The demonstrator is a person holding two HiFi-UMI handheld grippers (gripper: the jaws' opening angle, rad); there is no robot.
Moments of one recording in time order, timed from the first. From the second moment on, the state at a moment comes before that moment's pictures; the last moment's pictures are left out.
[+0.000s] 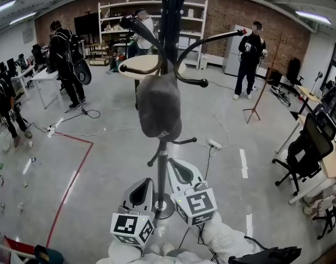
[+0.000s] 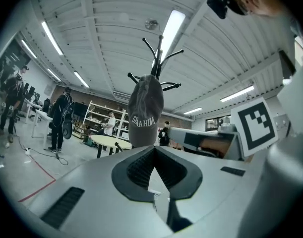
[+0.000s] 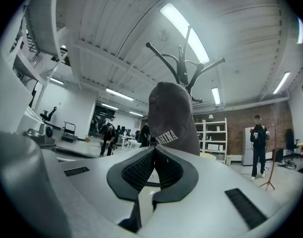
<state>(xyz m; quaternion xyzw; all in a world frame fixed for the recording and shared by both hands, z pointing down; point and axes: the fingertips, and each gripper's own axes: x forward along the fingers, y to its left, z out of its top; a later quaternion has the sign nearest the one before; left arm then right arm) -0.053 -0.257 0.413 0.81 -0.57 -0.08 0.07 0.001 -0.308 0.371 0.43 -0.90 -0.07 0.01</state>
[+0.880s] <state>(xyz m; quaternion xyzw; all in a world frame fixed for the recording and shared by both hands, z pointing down) -0.045 -0.241 0.410 0.80 -0.59 -0.06 0.04 0.016 -0.275 0.399 0.43 -0.90 -0.04 0.00</state>
